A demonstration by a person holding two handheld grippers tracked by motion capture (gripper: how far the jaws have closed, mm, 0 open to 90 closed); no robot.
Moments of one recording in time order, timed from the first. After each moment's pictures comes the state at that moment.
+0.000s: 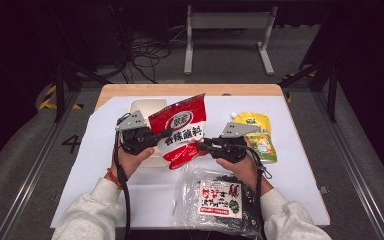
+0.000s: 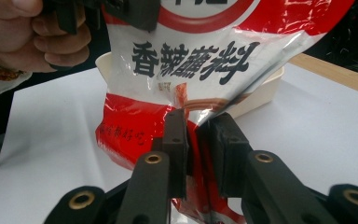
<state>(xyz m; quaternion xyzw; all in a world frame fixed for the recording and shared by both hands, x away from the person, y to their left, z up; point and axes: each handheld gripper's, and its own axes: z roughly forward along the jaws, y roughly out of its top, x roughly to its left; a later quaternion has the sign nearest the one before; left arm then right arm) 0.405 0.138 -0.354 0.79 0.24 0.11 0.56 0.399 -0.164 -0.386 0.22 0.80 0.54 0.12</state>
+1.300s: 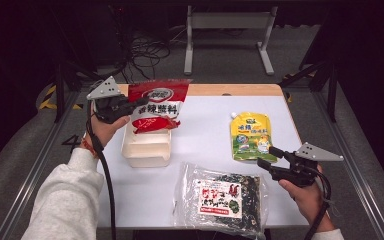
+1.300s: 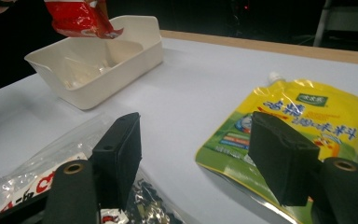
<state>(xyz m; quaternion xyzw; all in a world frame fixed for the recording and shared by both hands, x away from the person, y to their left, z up) 0.460 0.196 -0.298 0.79 0.22 0.19 0.54 0.321 -0.316 -0.387 0.39 0.73 0.53 0.19</state>
